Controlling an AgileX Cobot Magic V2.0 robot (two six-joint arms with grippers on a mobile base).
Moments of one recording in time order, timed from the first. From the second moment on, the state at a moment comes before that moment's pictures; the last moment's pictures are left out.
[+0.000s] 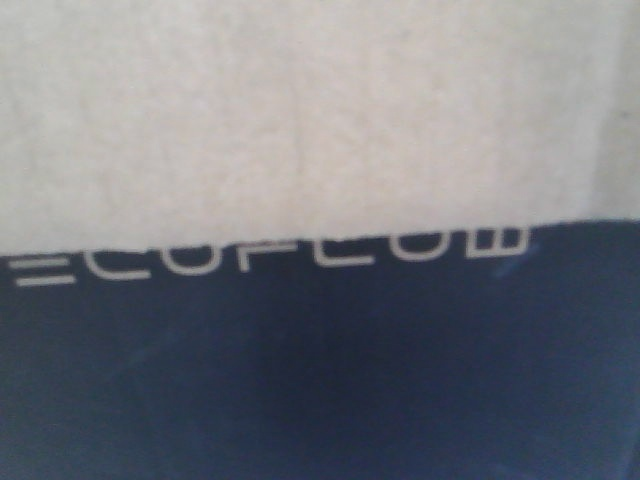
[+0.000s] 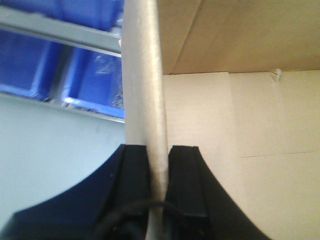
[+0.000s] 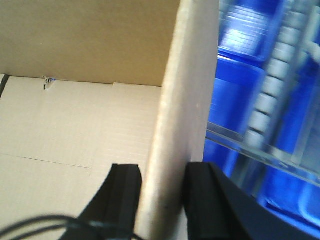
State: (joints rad) left arm -0.13 0.82 -1.24 -0.13 1.27 -0.06; right arm 0.06 0.76 -1.16 0.22 1.18 -0.02
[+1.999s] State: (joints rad) left arm -0.13 0.82 -1.24 -0.13 1.27 -0.06; right arm 0.06 0.76 -1.16 0.22 1.18 -0.02
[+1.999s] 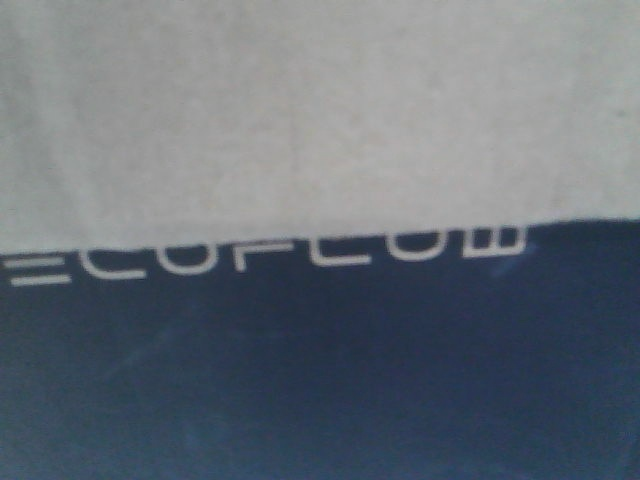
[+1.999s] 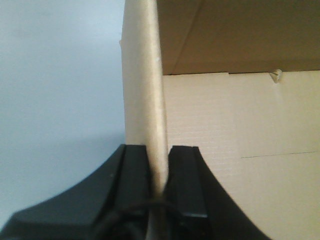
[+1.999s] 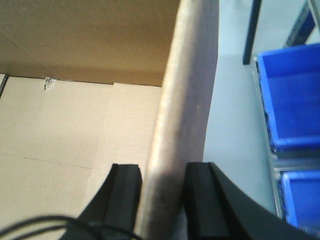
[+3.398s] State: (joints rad) left arm -0.13 0.82 -1.24 -0.13 1.27 -0.06; right arm 0.06 0.76 -1.16 0.22 1.18 -0.02
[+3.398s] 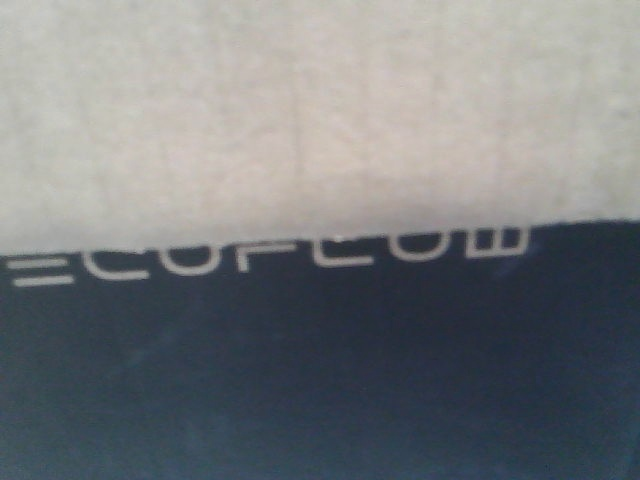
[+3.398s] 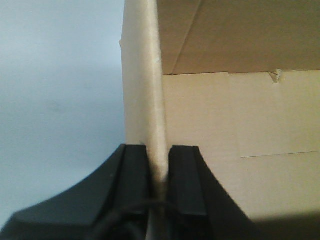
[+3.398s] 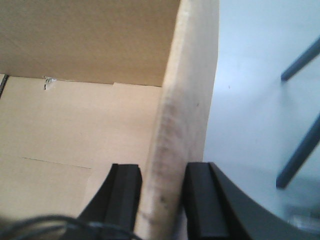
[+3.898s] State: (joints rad) left arm -0.13 0.82 -1.24 -0.13 1.27 -0.06; right arm 0.06 0.76 -1.16 0.22 1.18 -0.02
